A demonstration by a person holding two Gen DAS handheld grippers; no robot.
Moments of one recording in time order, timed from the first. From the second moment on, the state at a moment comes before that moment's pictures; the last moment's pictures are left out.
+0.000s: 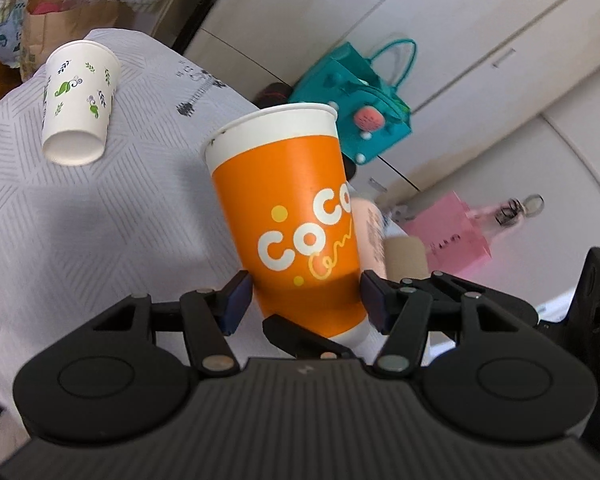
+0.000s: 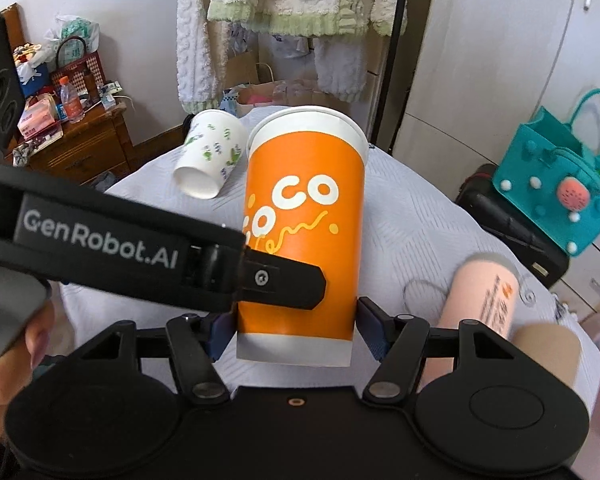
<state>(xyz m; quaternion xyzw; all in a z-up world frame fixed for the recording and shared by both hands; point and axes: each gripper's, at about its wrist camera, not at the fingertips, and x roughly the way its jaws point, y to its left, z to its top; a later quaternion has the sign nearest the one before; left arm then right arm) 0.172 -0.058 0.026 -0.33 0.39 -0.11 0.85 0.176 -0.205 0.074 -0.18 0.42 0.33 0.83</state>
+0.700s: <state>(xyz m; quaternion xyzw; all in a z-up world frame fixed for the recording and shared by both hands) 0.102 -0.077 0.017 -0.31 0.45 -0.17 0.82 0.091 -0.229 0.064 -0.14 0.46 0.27 0.83</state>
